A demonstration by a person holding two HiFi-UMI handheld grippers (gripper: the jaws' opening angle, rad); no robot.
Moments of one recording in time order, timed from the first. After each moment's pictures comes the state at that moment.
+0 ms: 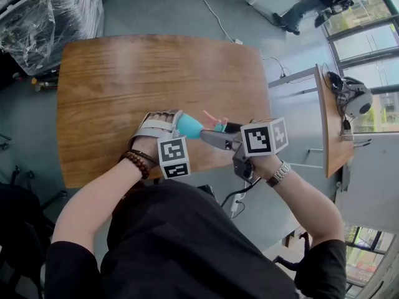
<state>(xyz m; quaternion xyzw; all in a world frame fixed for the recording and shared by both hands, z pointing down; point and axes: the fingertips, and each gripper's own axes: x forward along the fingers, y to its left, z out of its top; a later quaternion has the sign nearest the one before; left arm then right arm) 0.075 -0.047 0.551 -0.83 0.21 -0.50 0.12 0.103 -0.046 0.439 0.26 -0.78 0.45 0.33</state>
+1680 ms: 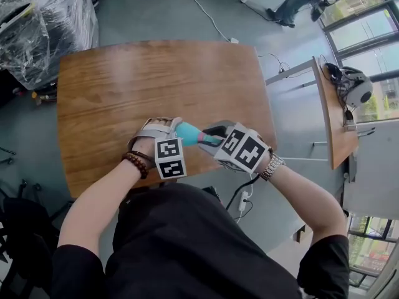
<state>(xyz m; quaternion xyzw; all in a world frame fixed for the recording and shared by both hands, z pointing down) 0.086 -0.027 0.568 -0.86 0.12 -0.48 0.08 0.093 -0.016 0.468 0.12 -0.82 0.13 0.54</state>
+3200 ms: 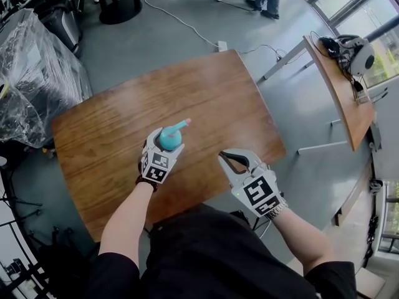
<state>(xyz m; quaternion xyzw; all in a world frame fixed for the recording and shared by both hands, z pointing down) 0.102 -0.156 0.624 -0.90 0.32 -0.26 -0.10 0.185 -0.061 0.430 0.39 -0.85 0.07 0.35</state>
